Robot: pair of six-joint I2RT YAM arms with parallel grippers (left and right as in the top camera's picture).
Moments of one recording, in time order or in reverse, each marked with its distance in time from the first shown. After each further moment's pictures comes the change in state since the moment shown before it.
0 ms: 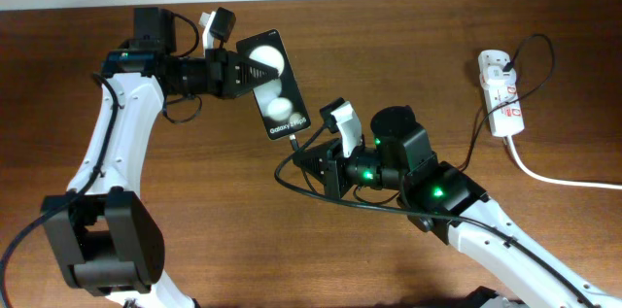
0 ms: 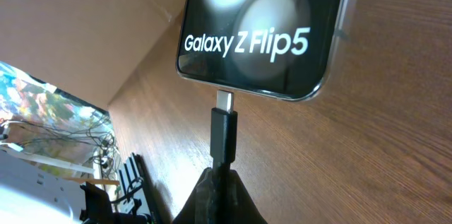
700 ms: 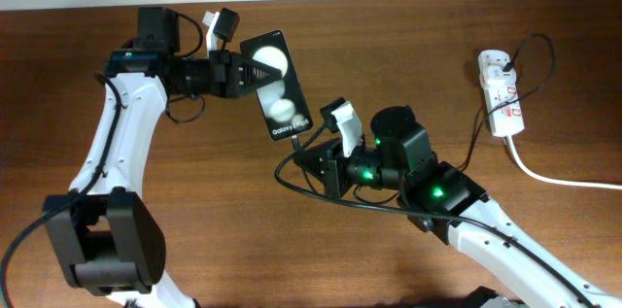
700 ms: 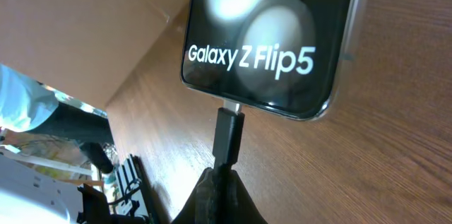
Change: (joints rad) left arm -0.017 0.000 0.000 0.003 -0.003 0.046; right arm 0.000 0.000 -0.001 0.005 0.008 0.001
